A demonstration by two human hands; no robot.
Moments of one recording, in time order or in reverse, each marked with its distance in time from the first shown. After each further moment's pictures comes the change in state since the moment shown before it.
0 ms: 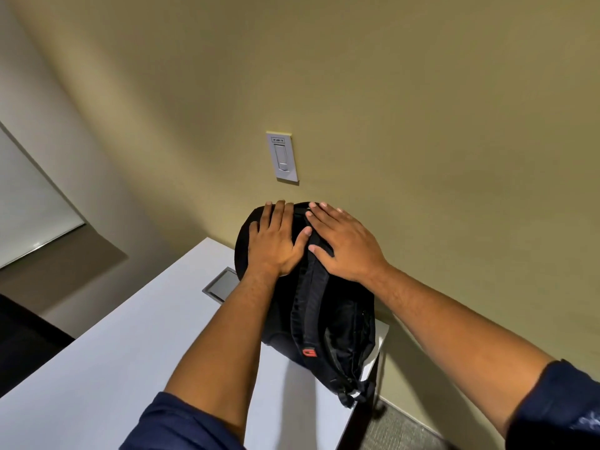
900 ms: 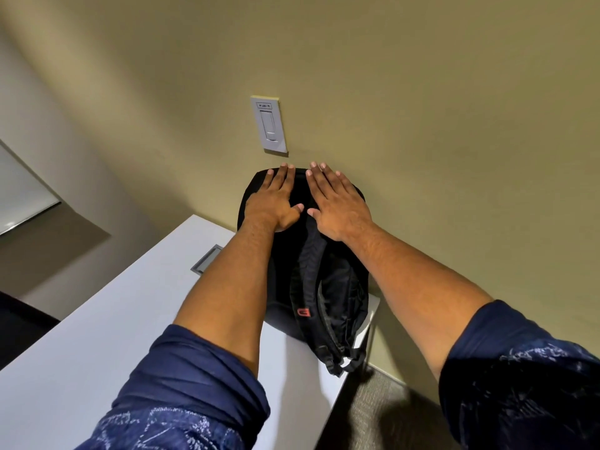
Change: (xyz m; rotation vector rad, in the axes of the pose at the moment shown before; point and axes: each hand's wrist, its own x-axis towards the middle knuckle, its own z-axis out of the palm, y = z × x) left_hand 0.053 0.000 0.006 0.038 -0.289 0.069; right_hand 0.029 0.019 0.023 -0.400 -0.295 0.198
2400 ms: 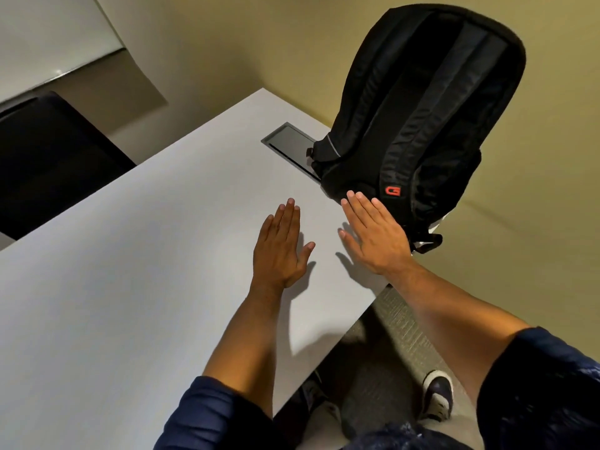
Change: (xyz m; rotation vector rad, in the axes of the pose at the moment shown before) left_hand -0.359 -0.125 0.226 -0.093 0.184 -0.134; right_hand -0.230 -0.214 0.107 0.152 -0.052 -0.278
